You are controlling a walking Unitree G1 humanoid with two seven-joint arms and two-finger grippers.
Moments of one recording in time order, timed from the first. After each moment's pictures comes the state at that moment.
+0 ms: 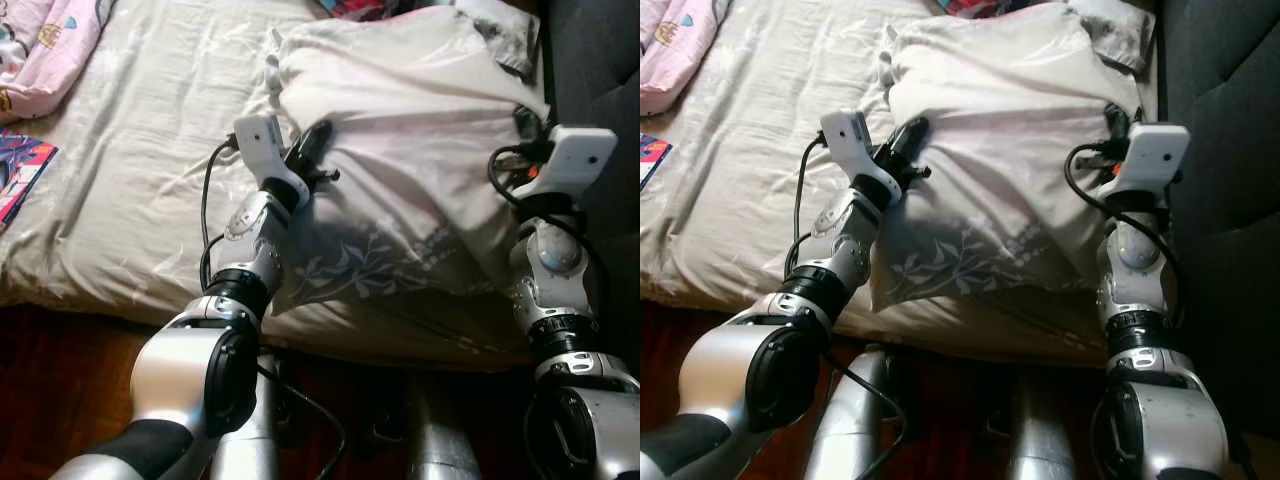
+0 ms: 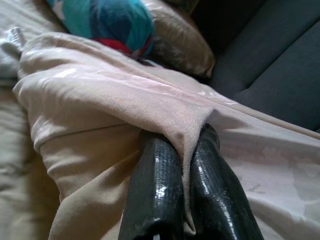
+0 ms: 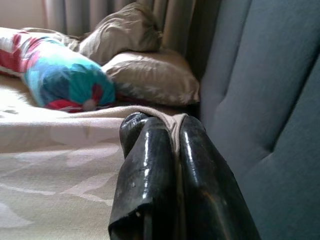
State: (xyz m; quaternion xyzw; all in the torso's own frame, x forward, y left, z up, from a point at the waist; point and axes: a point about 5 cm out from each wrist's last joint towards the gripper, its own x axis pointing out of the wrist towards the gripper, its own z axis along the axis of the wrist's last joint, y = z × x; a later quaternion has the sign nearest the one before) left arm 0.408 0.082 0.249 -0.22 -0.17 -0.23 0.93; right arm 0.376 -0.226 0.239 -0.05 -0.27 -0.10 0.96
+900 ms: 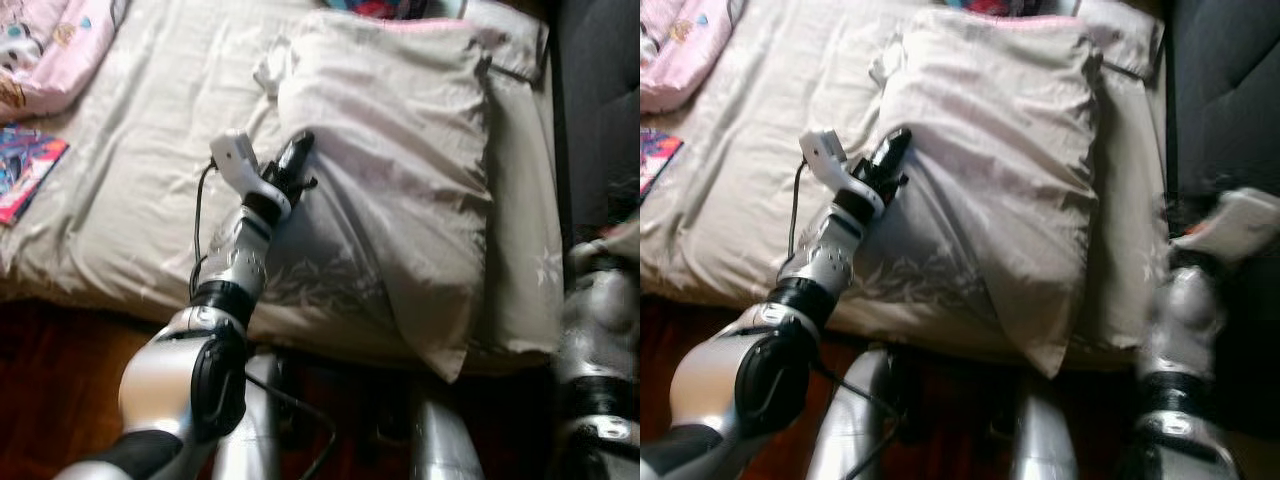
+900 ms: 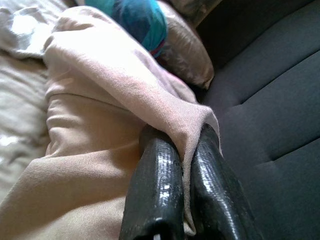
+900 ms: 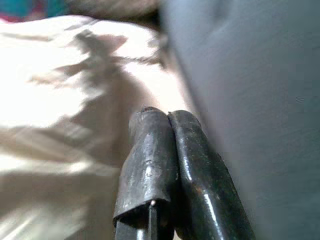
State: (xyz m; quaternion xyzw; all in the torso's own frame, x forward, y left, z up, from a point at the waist) left arm 0.404 0.106 0.219 -0.30 -0.14 -0.25 0.91; right arm 0.345 -0.263 0.160 0.03 -0.12 -0.15 0.98
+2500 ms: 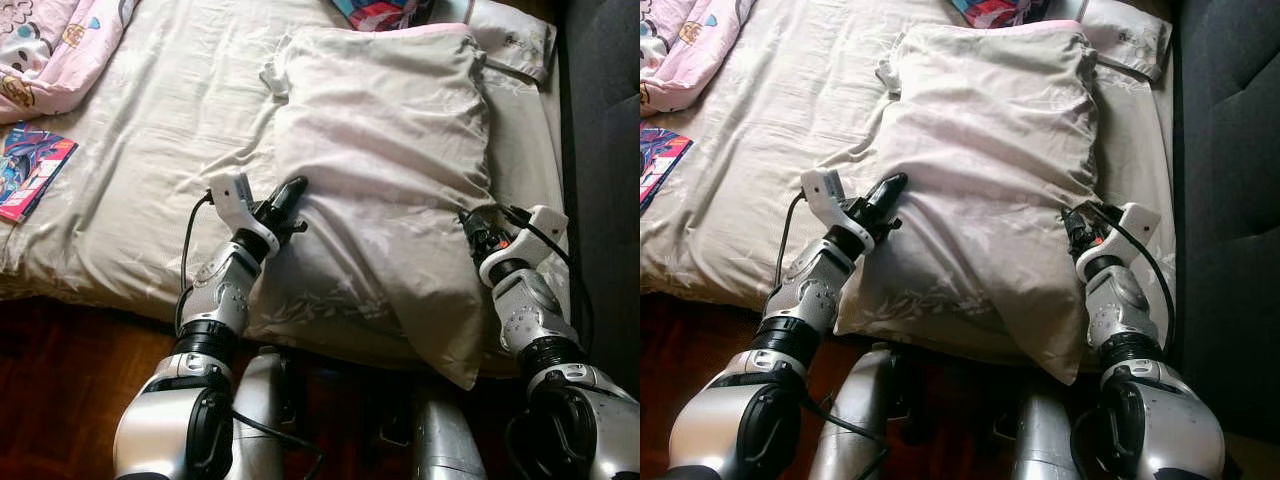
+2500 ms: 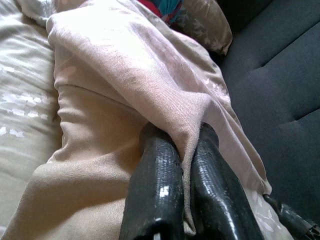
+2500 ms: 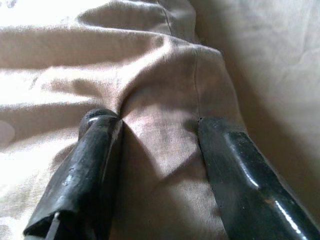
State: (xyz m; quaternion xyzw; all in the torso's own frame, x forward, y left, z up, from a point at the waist) left arm 0.386 0.122 0.184 -0.25 -0.09 -0.25 0.93; right arm 0.378 -0.221 0.125 0.25 0.06 -0.01 0.97
